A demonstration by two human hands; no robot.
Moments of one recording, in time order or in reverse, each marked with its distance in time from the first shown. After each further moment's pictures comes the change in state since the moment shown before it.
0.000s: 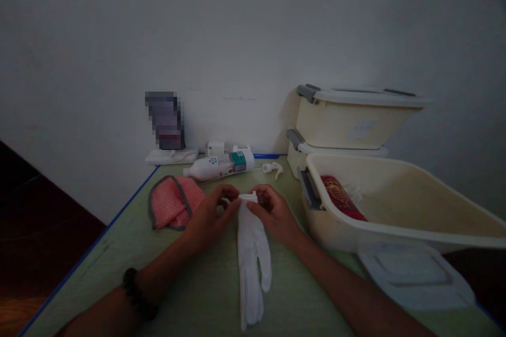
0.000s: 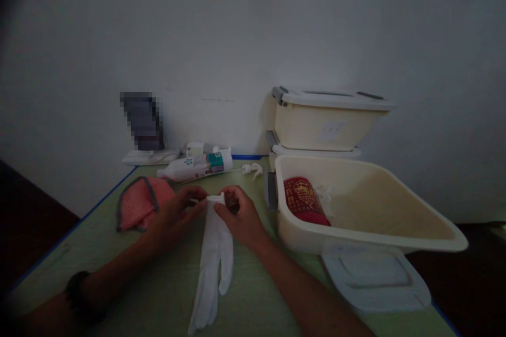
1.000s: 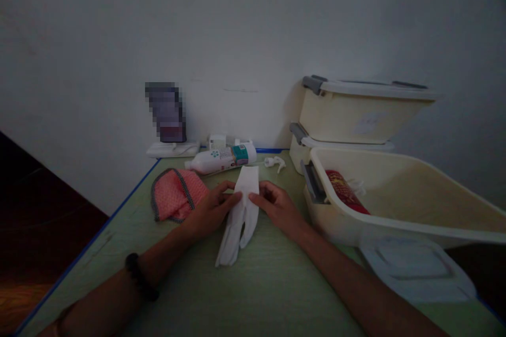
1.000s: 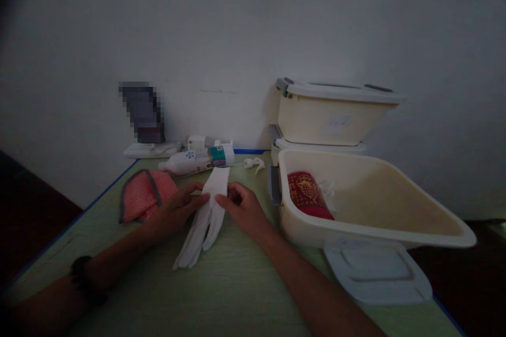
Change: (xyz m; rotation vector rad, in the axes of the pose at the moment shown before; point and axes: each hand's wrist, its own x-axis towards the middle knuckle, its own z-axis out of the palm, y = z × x) left_hand 0.003 0.003 -0.004 -0.404 -0.235 -0.238; right_hand 0.005 0.001 -0.003 0.060 -0.033 0.075
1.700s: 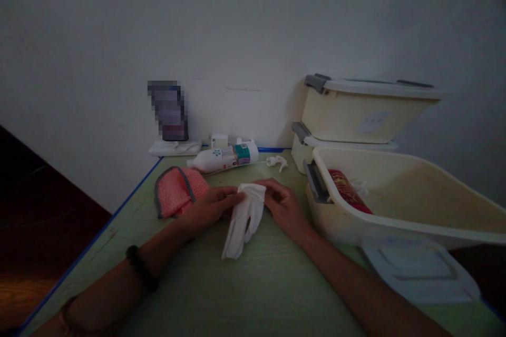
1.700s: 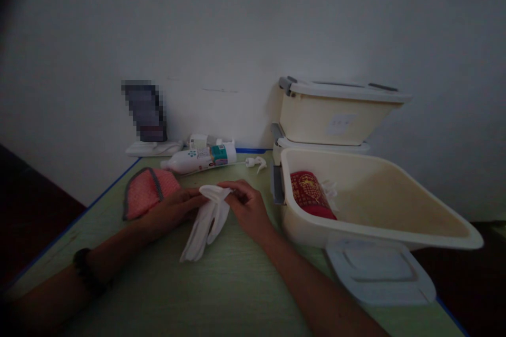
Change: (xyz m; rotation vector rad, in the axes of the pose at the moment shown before) left_hand 0.003 -0.009 -0.009 -0.281 -0.183 -0.144; right_hand -0.004 -0.002 -0.001 -0.045 0.074 -0.134
